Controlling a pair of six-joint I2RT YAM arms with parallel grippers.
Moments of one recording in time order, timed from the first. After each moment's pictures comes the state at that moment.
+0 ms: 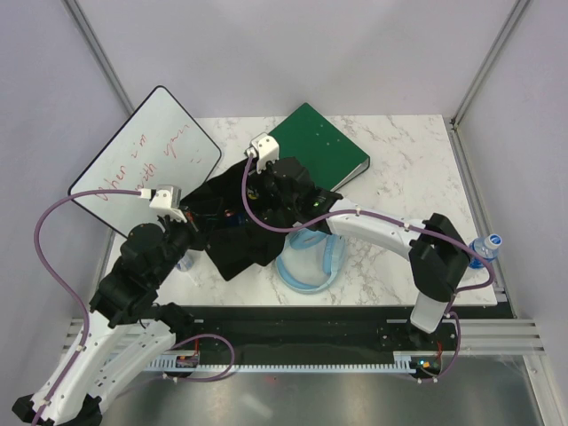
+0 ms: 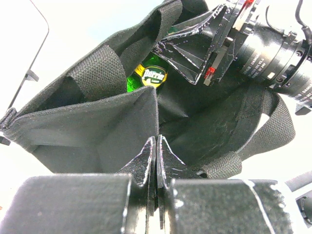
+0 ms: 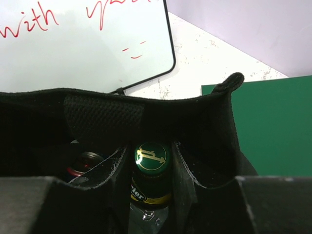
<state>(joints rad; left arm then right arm) -0.57 0.49 0.80 -0.52 -0.17 -0.40 0.91 1.76 1.37 0.21 0.21 0.02</state>
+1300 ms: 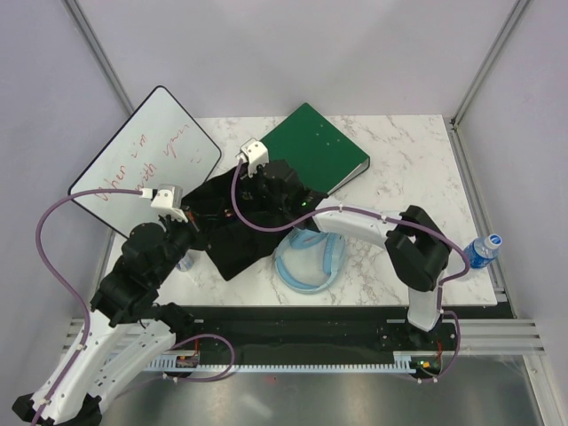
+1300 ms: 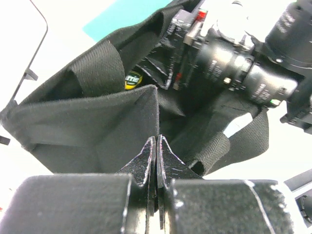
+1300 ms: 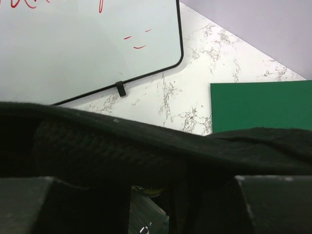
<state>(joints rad) -0.56 0.50 0.80 -0.52 -0.17 -0.40 0.91 1.88 1.40 0.28 0.17 -0.02</state>
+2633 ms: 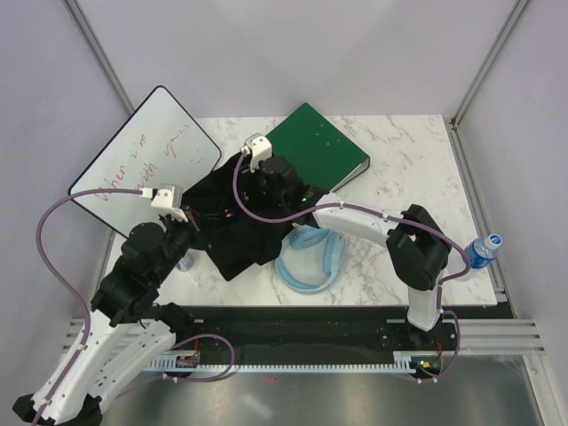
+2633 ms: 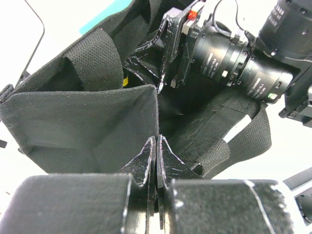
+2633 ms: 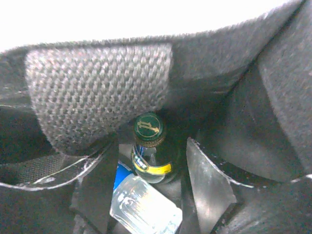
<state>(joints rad) -0.56 0.50 0.80 -0.51 -0.16 -0.40 0.90 1.91 1.45 0.20 0.19 0.10</state>
